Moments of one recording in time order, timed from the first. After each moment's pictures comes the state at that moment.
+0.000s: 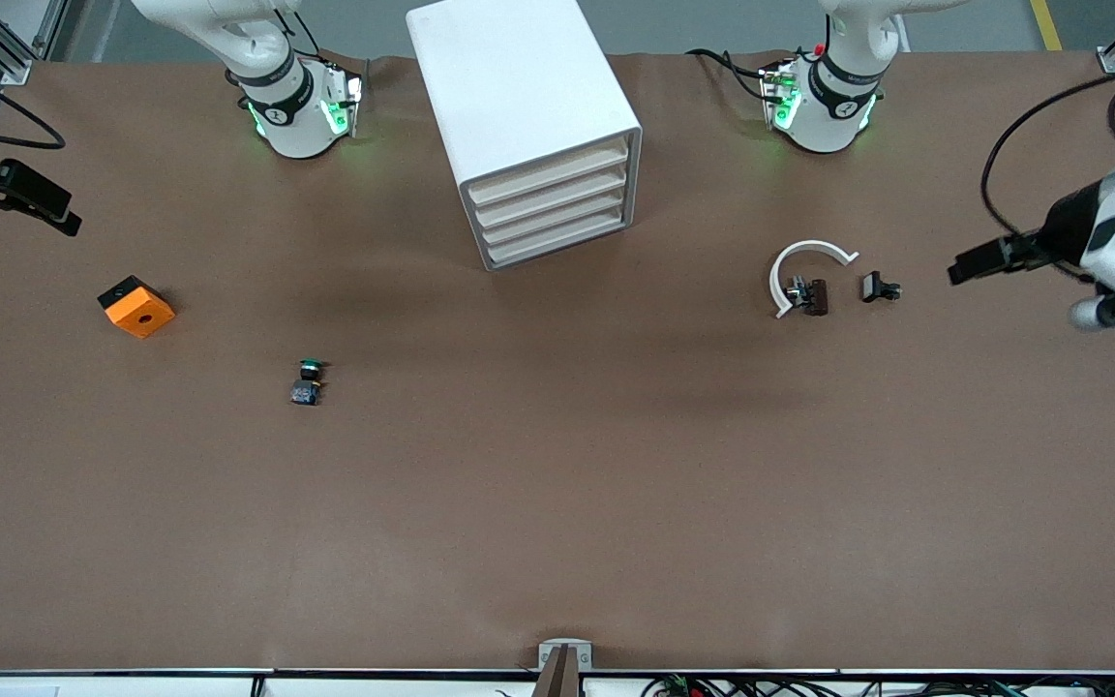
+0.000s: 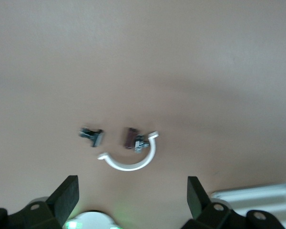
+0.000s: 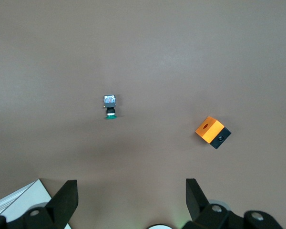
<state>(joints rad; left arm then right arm) 0.08 0.14 -0.13 -1.55 -0.11 1.51 -0.36 0.10 -0.05 -0.11 -1.54 -0.01 1.44 0.14</state>
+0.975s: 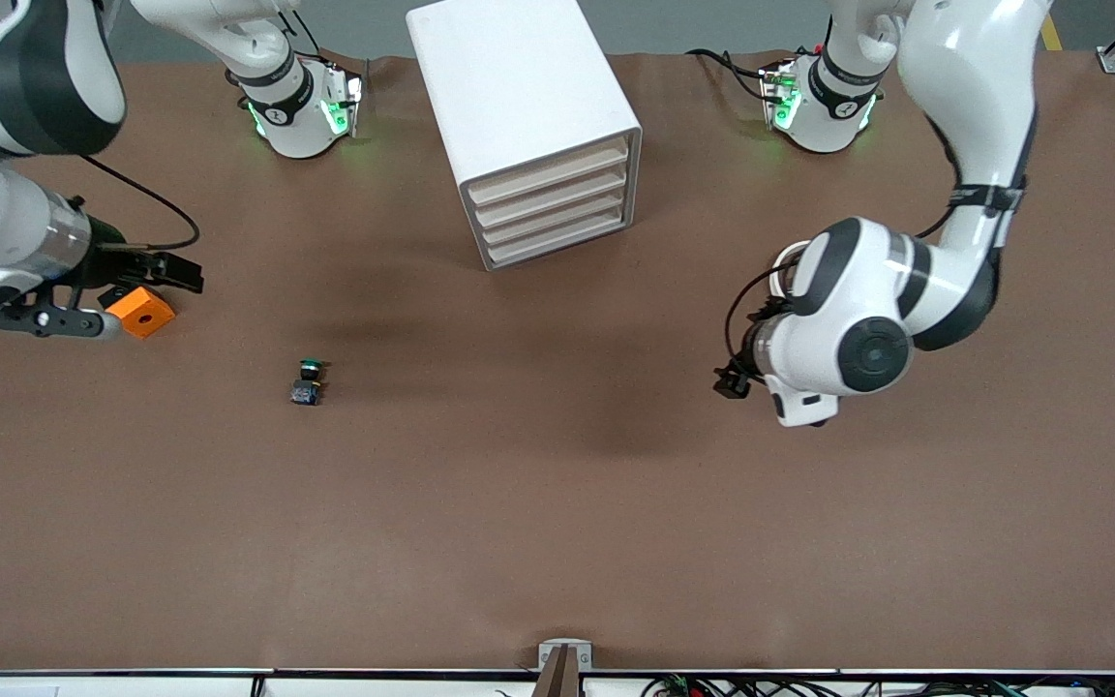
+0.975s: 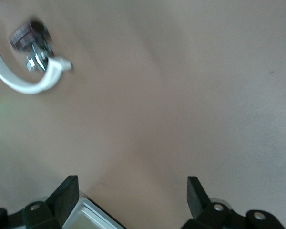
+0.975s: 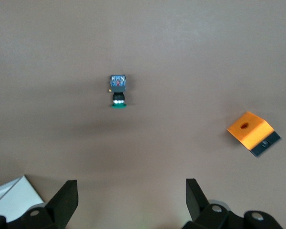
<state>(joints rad) -0.28 0.55 -0.16 -1.54 -0.18 1.78 -1.47 0.16 0.03 -0.10 -1.86 0.03 1.73 0.14</state>
